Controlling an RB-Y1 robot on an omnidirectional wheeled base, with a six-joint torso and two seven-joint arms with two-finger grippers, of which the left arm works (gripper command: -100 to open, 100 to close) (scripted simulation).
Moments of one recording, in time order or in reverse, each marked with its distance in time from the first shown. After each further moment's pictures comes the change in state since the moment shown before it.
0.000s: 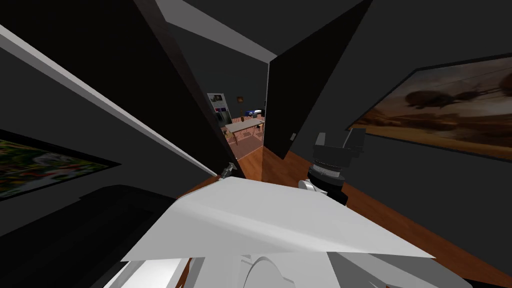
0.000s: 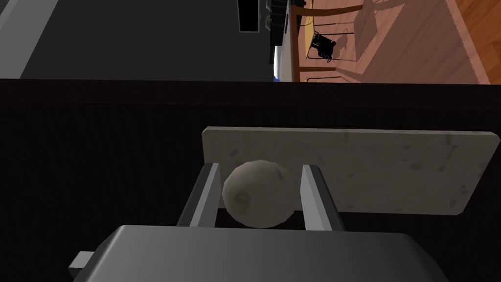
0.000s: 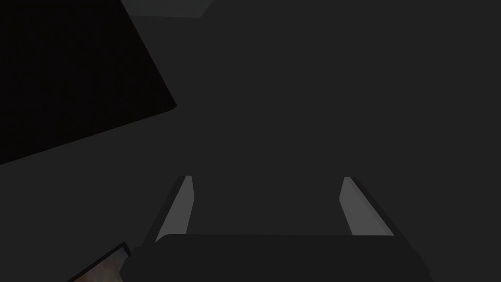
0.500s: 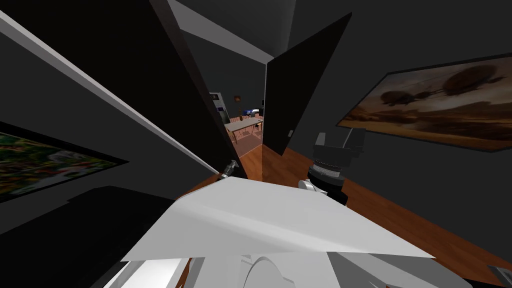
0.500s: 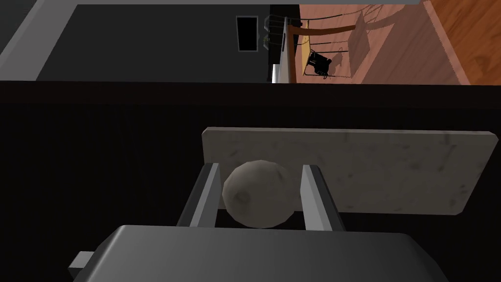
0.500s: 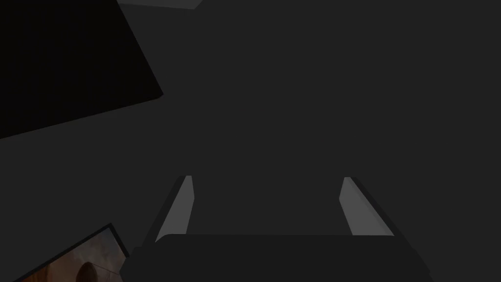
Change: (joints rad) arm -0.081 -0.005 -0.020 0.021 -0.008 0.046 0.002
